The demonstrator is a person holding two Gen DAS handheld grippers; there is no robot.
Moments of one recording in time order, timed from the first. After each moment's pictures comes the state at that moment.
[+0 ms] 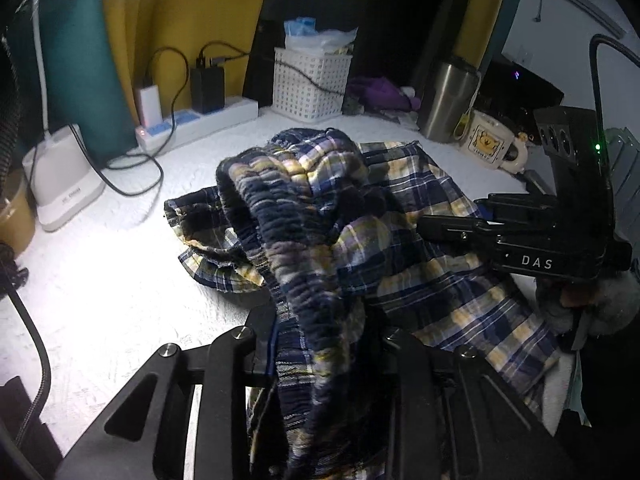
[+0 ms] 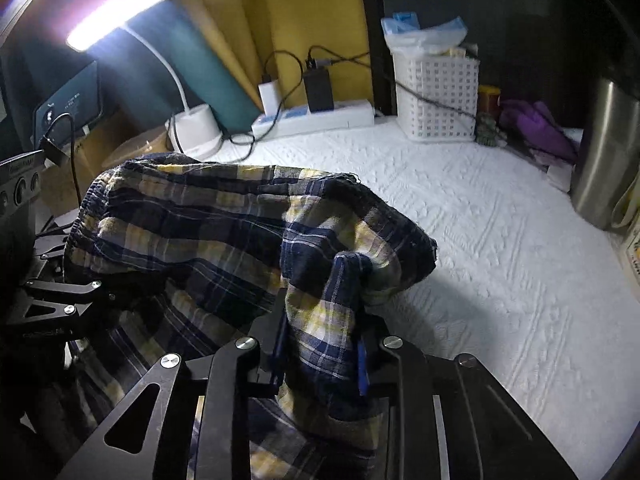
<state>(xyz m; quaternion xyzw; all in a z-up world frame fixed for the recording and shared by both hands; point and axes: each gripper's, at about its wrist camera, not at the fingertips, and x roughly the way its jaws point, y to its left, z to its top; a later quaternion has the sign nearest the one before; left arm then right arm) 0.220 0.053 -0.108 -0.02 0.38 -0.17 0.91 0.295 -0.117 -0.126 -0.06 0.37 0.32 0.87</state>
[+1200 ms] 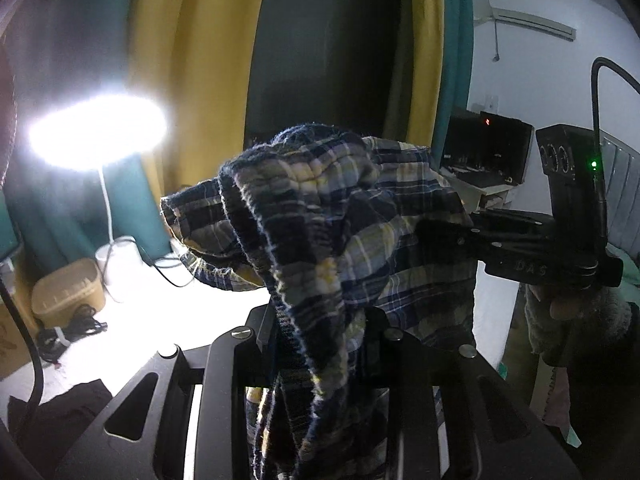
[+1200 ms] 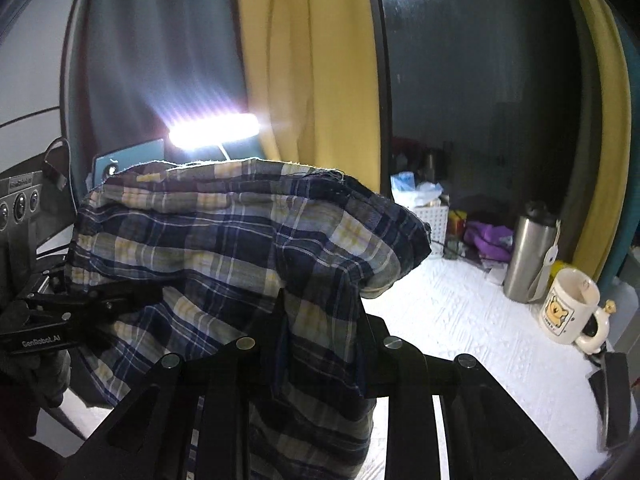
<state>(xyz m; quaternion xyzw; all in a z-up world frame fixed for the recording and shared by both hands) 0.090 0.043 0.001 0.01 0.22 -0.16 0.96 0.156 -0.156 -0.002 -0.05 0.20 0.32 0.92</state>
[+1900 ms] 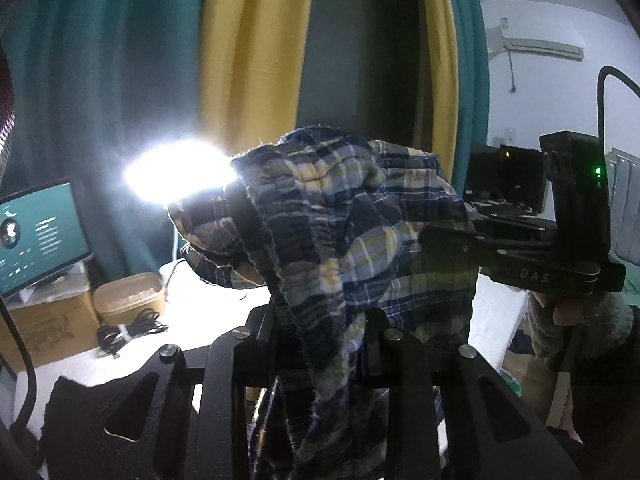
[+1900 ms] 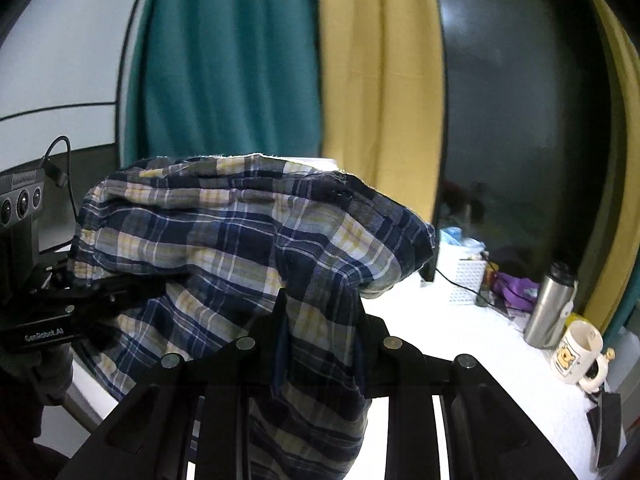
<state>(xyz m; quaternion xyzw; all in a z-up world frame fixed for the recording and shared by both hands) 0.015 0.095 0.010 0.00 0.16 -0.10 0.98 0.089 -0.107 0.032 -0.08 0.14 0.38 0.91</state>
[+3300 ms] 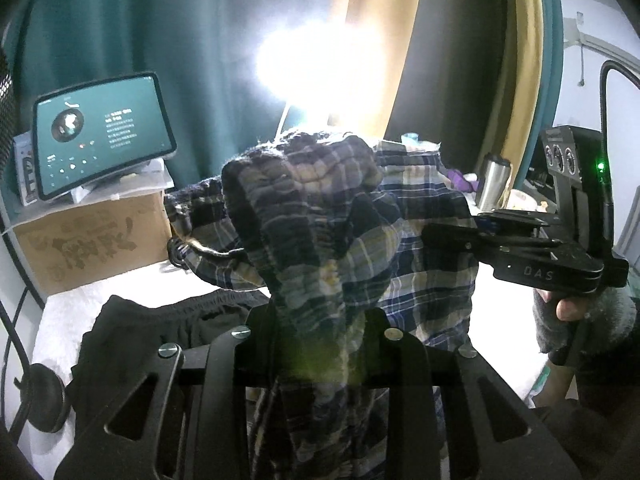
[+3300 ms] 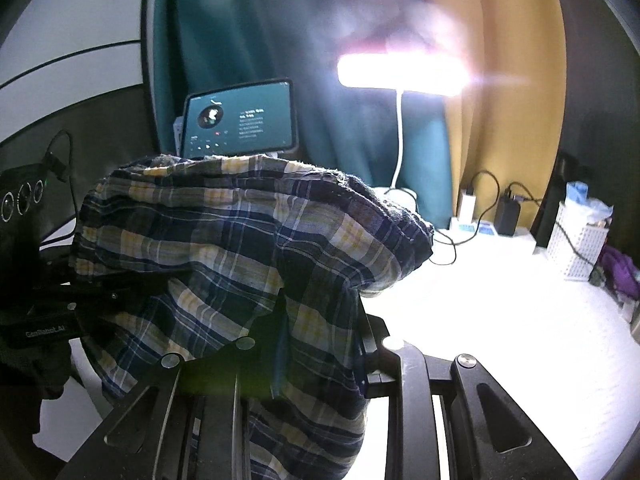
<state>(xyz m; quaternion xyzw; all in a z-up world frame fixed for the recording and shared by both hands) 0.028 0.205 -0.050 -0.04 0.26 -0.01 0.96 0.165 0.036 -0.043 -0.10 0.25 0.46 0.85</state>
